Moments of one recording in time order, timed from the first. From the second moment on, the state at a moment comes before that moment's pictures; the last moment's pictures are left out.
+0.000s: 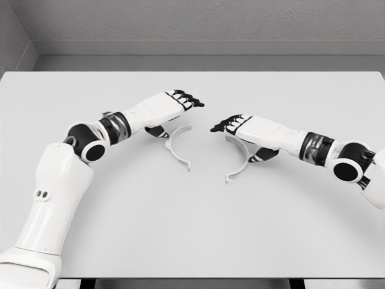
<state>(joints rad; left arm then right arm) -0.53 0.11 -0.24 -1.24 -1.03 -0.61 -0.47 -0.69 -0.76 1.02 -1.49 0.29 -0.33 0.16</state>
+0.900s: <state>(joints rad) -0.51 0.09 -0.24 -1.31 -1.02 -0.61 -0.47 -0.68 -0.79 1.01 -1.51 0.30 -0.36 0.16</state>
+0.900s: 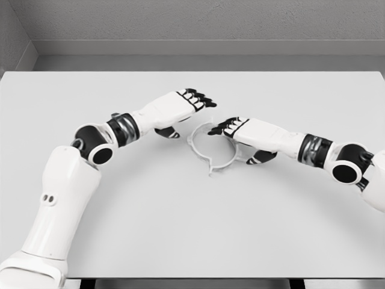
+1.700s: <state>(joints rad) -0.74 0.00 -0.29 -1.05 -1.02 -0.61 -0.47 -0.65 -1.25 0.96 -1.55 0.20 -0.57 0.01</state>
